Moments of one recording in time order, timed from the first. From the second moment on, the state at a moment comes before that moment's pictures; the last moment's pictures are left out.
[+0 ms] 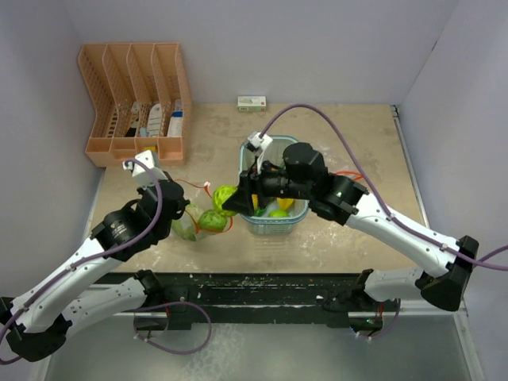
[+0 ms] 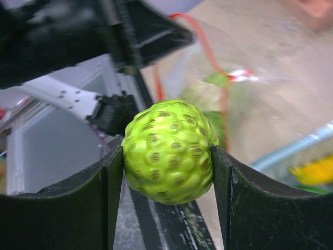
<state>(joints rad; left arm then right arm) -0.82 0.80 1.00 -0.79 -0.83 -0.85 0.91 1.27 1.31 -0.37 -0.31 0.33</state>
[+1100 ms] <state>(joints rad) -0.82 0.79 1.00 -0.76 -0.77 -0.86 1.07 1.56 1.34 -0.12 -0.02 0.40</state>
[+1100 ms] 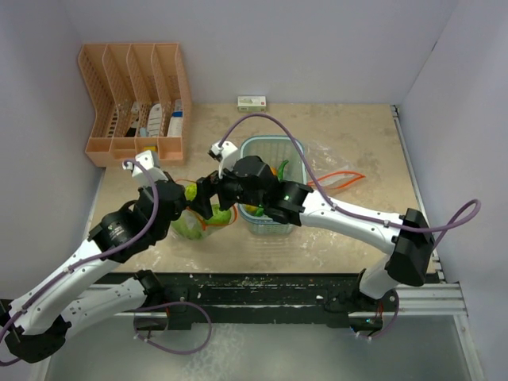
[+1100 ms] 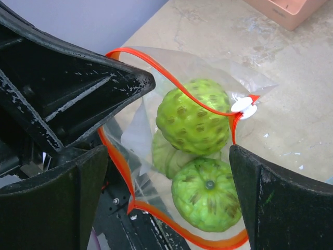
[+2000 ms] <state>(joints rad) -0.82 0.67 1.01 -0.78 -0.79 -0.86 1.07 1.42 1.15 -0.21 0.05 0.49</state>
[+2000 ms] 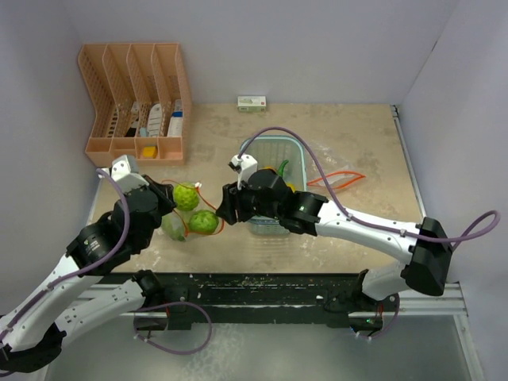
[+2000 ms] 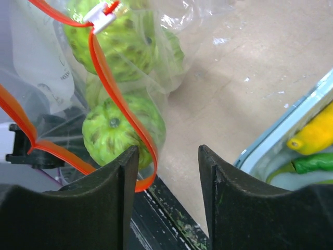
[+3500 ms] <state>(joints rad) -0.82 0.65 0.84 -0.78 -0.71 -0.97 0.90 1.57 1.31 -0.16 -0.23 0.56</state>
